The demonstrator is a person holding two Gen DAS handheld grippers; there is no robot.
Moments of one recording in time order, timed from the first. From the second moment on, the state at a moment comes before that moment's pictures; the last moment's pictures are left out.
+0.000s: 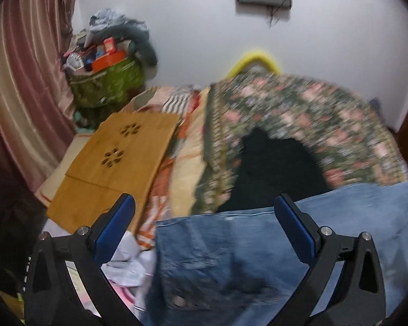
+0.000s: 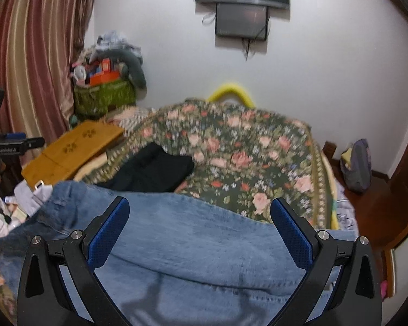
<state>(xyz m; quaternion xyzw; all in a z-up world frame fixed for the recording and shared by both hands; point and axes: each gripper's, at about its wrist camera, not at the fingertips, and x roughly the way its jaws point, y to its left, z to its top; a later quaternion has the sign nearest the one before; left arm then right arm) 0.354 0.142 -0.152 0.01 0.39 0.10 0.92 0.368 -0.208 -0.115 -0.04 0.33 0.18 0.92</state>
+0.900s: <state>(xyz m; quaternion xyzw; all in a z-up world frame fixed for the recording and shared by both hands) 0.417 0.183 -0.315 -0.02 0.55 0.10 0.83 0.489 -0.185 -0.227 -0.07 0.48 0.29 0.82</state>
